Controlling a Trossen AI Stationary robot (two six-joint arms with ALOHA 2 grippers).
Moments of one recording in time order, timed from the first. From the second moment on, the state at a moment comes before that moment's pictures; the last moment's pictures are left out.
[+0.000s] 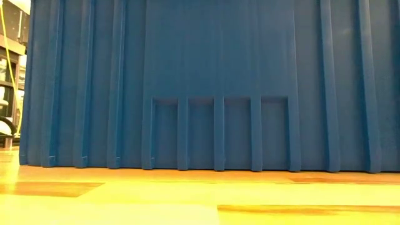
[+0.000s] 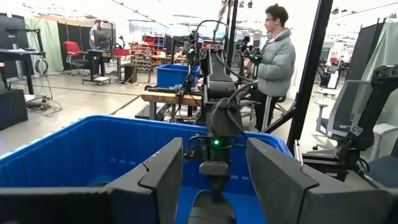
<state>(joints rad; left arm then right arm) -0.15 0.39 0.68 -0.24 -0.32 -0.05 0.12 1.65 1.16 -0.63 -0.03 1.82</state>
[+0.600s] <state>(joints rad) -0.15 0.39 0.68 -0.24 -0.32 -0.06 0.09 1.76 1.16 -0.56 -0.14 1.75</state>
